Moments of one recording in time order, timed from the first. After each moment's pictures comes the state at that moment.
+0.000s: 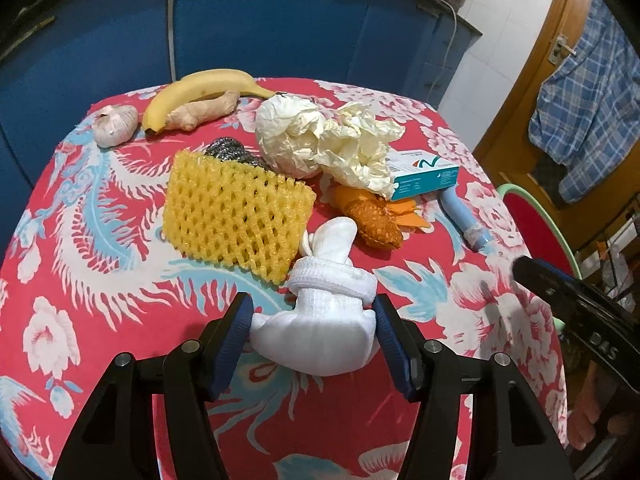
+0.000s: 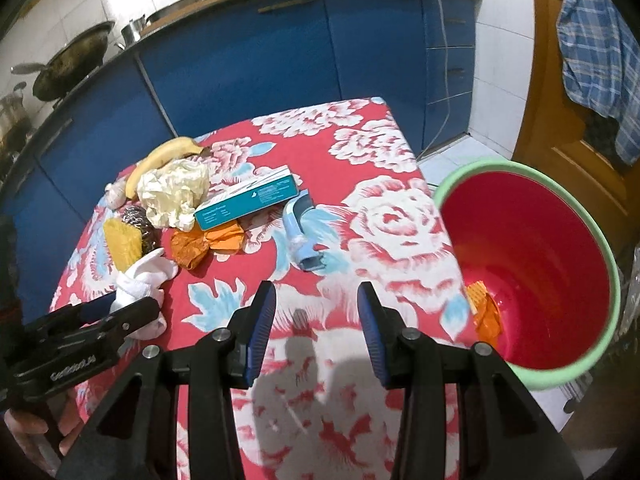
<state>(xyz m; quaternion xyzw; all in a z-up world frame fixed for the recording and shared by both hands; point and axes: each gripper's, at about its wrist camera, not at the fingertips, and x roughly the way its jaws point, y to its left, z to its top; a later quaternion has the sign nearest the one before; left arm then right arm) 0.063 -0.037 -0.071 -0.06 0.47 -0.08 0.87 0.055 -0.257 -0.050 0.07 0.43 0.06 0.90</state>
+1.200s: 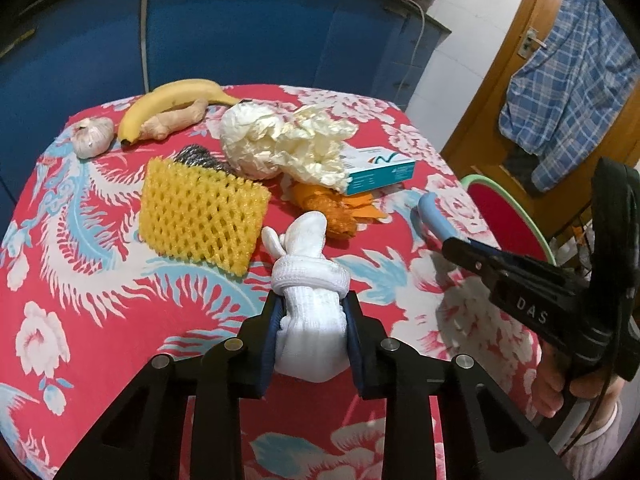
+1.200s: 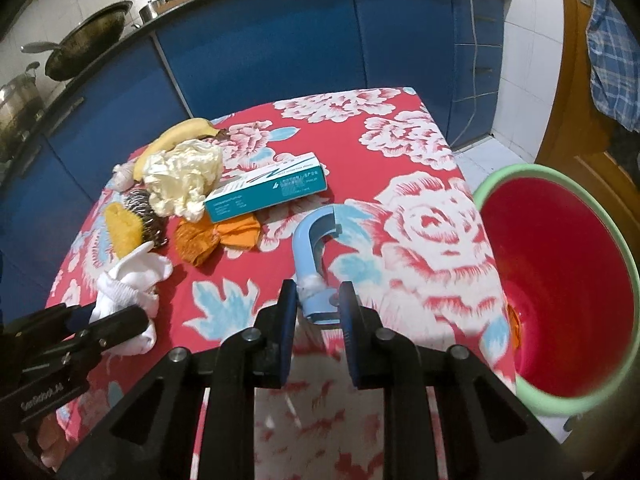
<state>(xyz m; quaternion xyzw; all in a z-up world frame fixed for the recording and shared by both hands) 0.047 -0.046 -0.058 -0.06 0.46 -0.13 0.87 0.067 -0.245 -0.063 0.06 0.44 0.10 0.89</state>
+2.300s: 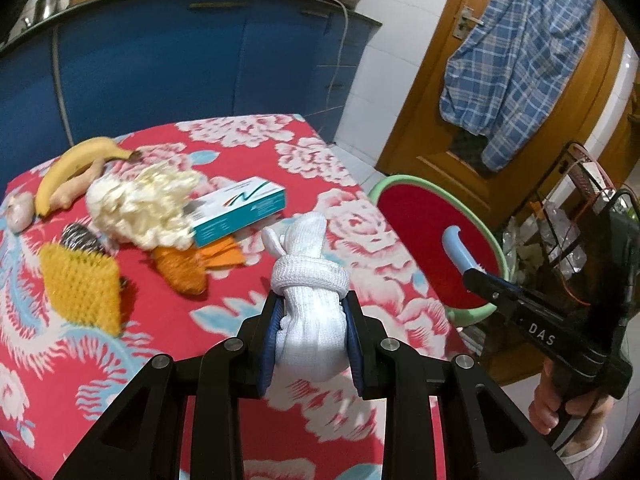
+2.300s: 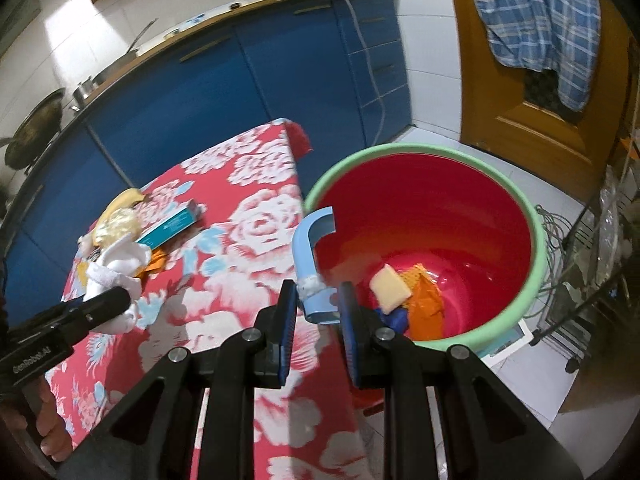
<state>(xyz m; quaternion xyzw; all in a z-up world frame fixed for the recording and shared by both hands) 0.057 -0.136 -0.028 -0.02 0.44 -0.22 0.87 0.006 -0.363 -0.045 0.15 0.40 -0.02 0.90</state>
